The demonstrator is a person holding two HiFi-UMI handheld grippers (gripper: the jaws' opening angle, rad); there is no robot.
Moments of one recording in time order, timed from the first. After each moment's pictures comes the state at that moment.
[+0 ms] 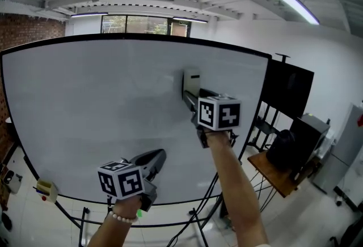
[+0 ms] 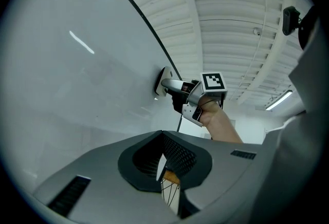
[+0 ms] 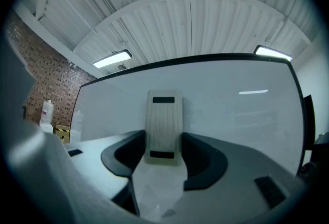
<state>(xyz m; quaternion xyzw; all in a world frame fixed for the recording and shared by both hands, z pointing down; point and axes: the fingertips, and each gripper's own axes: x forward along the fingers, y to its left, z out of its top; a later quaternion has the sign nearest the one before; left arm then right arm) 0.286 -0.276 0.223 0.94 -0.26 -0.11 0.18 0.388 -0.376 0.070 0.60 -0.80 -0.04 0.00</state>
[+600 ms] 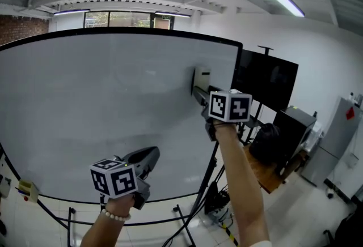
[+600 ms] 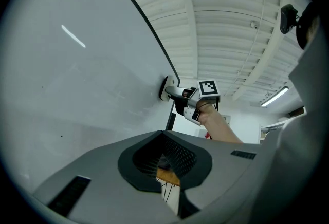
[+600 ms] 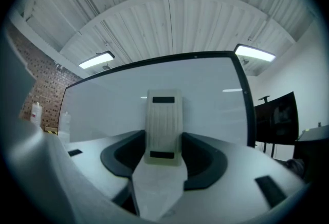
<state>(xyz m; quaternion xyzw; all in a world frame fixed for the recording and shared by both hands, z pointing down) 0.401 -0.272 0.229 0.95 -0.23 -0.09 0.18 0.570 -0.373 0.079 0.64 -0.77 -0.02 -0.01</state>
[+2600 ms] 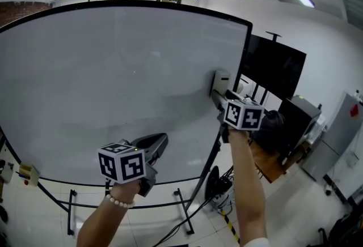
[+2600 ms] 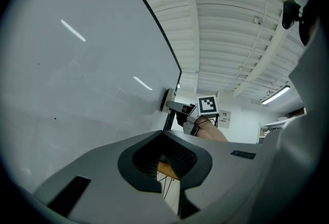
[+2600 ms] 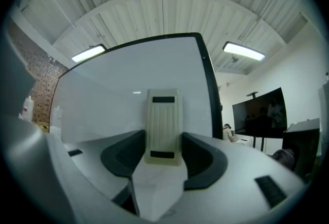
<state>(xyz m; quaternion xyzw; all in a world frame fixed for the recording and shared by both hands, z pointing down) 0.426 -0.275 0.258 0.95 -0.23 -0.06 0.19 0.640 -0.367 0.168 0.68 -0.73 -0.01 0.00</state>
